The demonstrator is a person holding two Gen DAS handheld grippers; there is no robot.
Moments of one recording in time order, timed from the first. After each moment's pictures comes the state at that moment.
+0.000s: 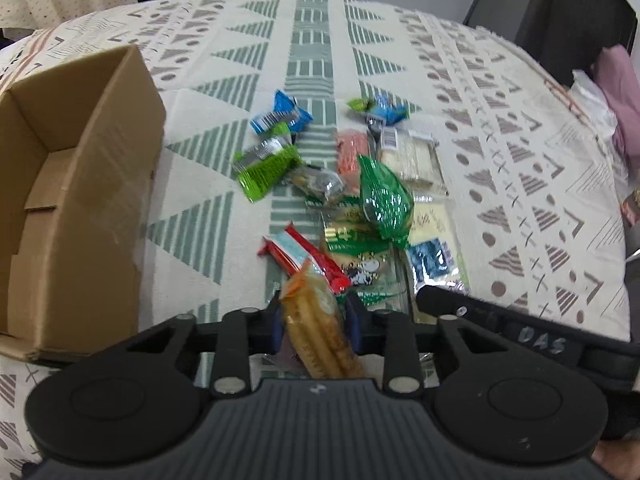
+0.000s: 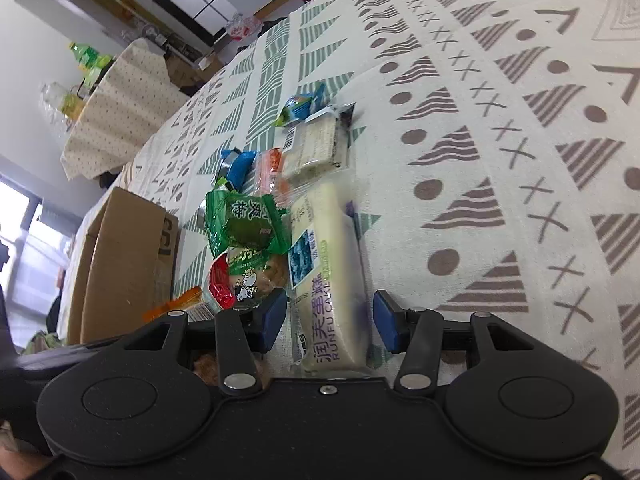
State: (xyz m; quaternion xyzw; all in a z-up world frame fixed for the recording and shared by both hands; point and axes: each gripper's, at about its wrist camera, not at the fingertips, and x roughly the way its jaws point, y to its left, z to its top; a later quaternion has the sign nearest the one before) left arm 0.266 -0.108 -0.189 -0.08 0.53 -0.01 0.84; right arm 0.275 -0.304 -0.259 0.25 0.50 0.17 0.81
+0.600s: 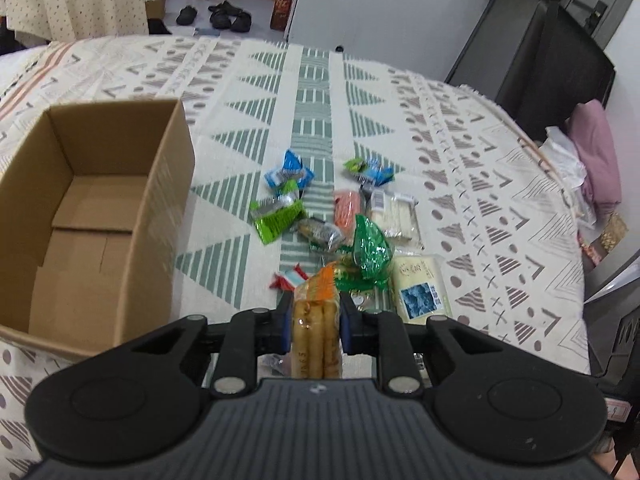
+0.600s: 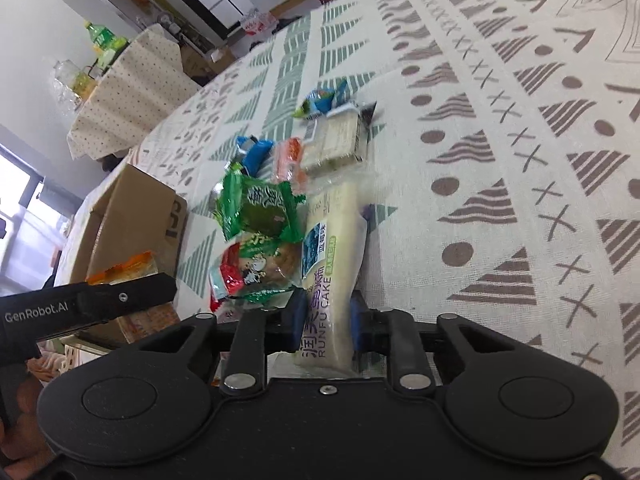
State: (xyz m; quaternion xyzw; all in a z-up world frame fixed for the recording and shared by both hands) left arm 0.244 -0.079 -0.143 -0.12 0.47 -0.03 0.87; right arm 0.257 -0.300 -0.245 0.22 0.48 0.18 0.83
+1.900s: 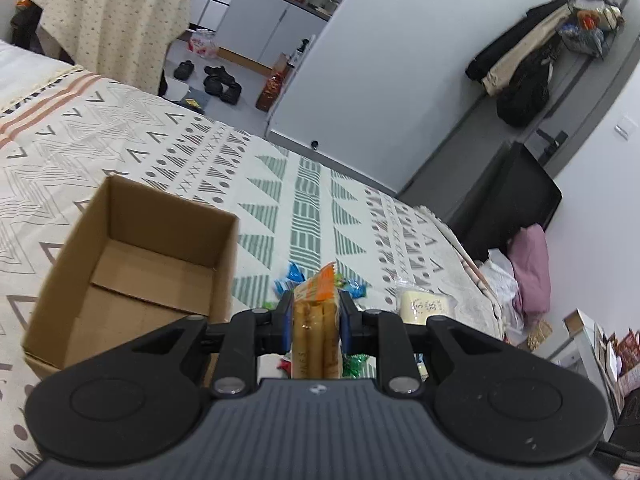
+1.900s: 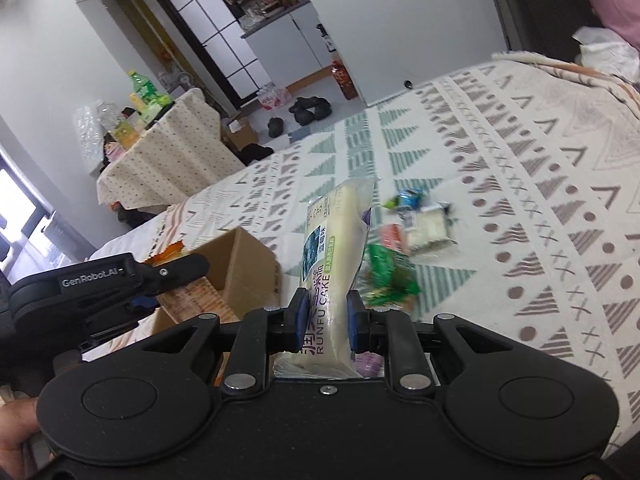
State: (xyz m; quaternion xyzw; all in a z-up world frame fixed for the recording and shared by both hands) left arm 0.209 0.028 -0.078 -0.25 0.34 -0.06 0.90; right arm 0.201 -0.231 -0.130 0.21 0.37 0.15 0.89
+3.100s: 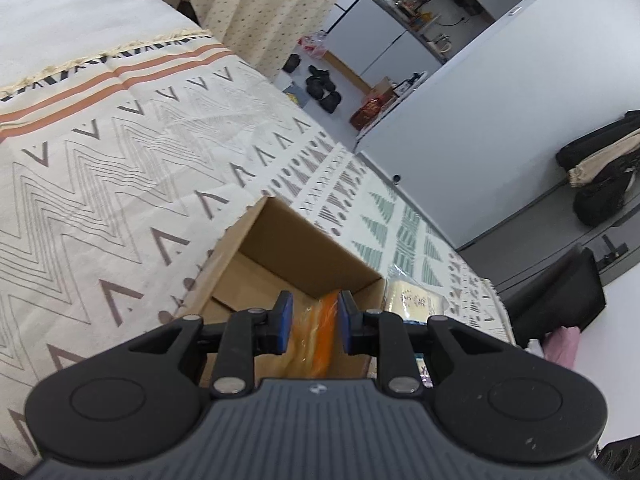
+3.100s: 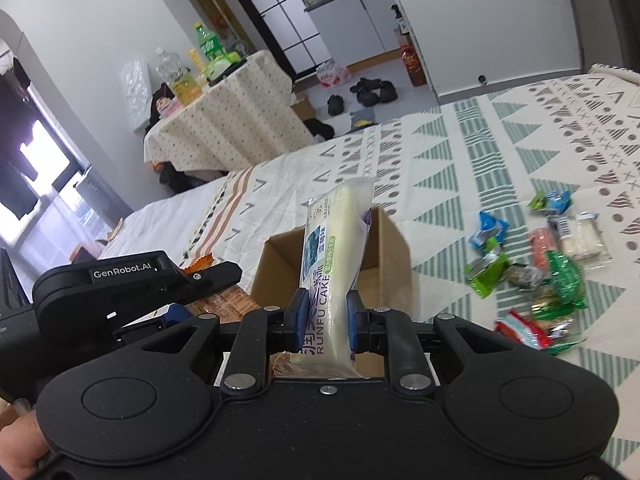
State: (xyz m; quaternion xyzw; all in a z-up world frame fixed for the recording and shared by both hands) left arm 0.211 0.153 -0.104 -0.36 0.35 0.06 0.86; right arm 0.234 -0.088 -0.122 0.17 0.38 0.22 0.88
